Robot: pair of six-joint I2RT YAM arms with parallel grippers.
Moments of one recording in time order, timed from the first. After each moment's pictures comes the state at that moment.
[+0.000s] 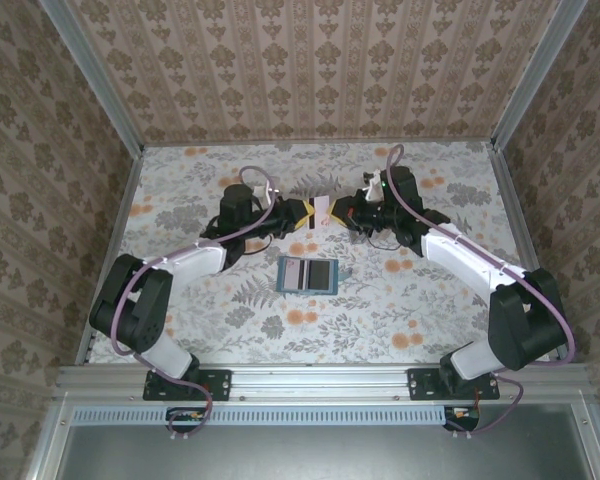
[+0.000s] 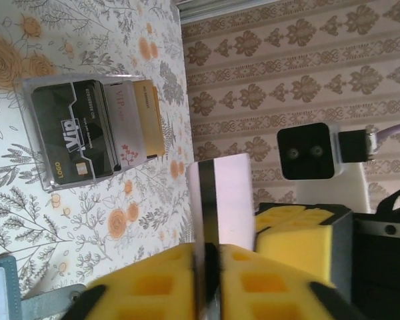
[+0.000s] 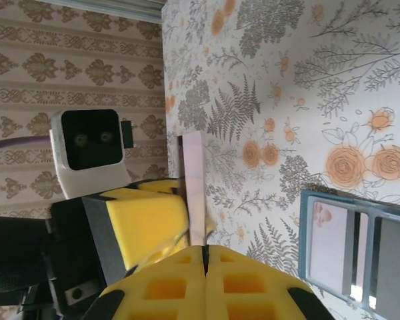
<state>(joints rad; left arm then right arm) -0.52 1.58 0.84 0.51 0.71 -1.20 0.39 1.47 1.02 -0.07 -0.58 1.05</state>
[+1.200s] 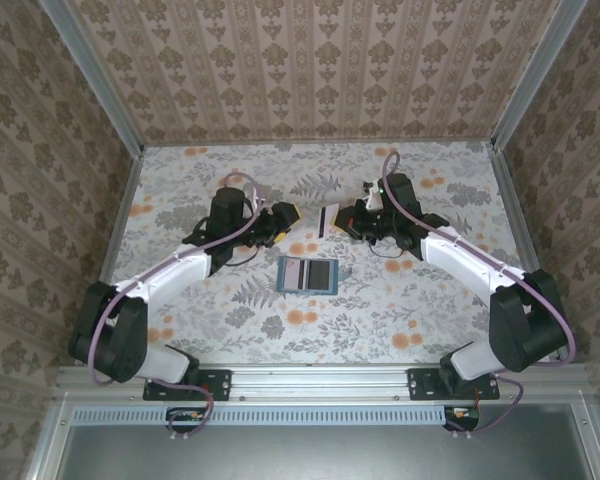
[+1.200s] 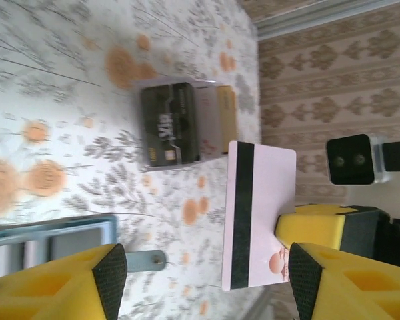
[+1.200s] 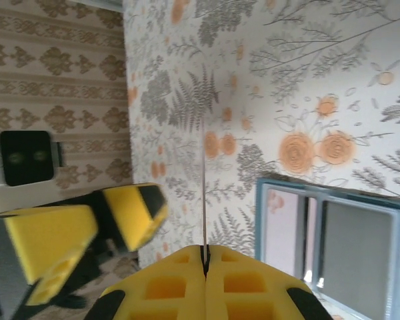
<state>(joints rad) -0.50 1.39 0.84 0.03 0.52 -0.99 0.40 1.46 0.98 -0.17 -0.51 0.95</state>
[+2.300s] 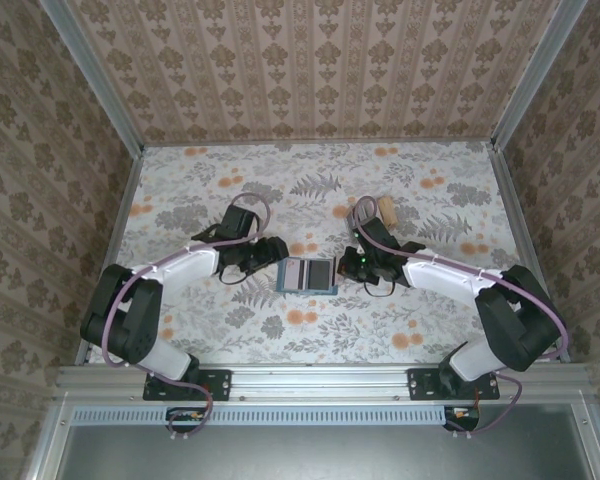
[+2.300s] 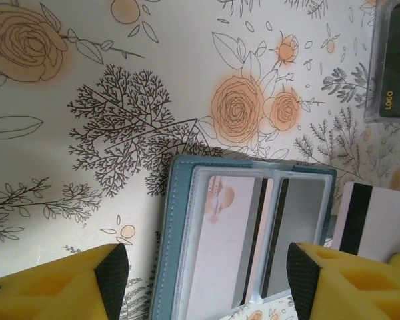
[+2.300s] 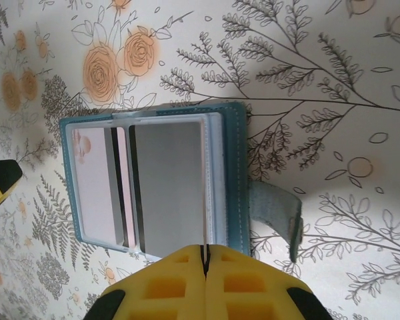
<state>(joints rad) -0.50 1.51 0.82 -0.30 0.34 -0.74 0.58 1.48 0.80 -0.28 -0.19 0.88</state>
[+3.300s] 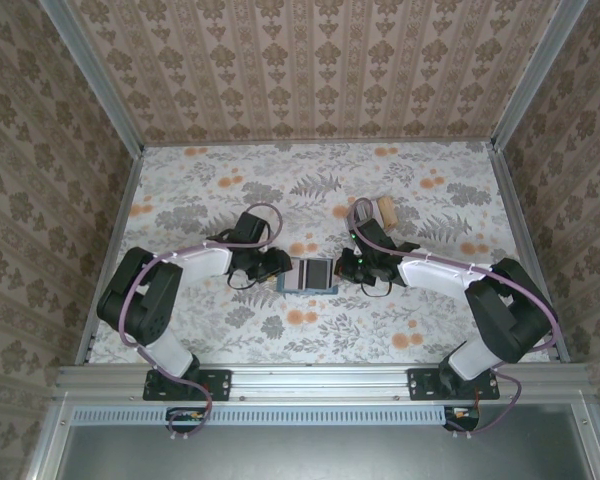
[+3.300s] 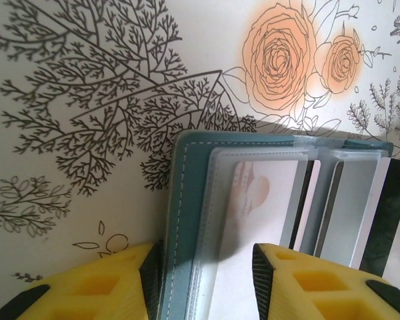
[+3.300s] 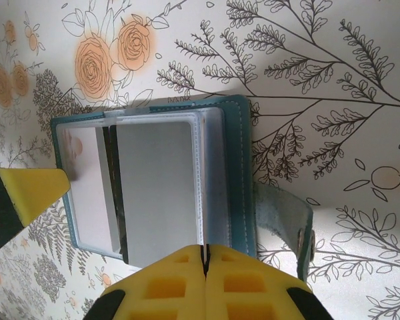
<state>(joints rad) -0.54 1.64 0.81 -0.26 0.38 -0.74 0.58 1.54 0.79 -0.22 -0.22 0.89</state>
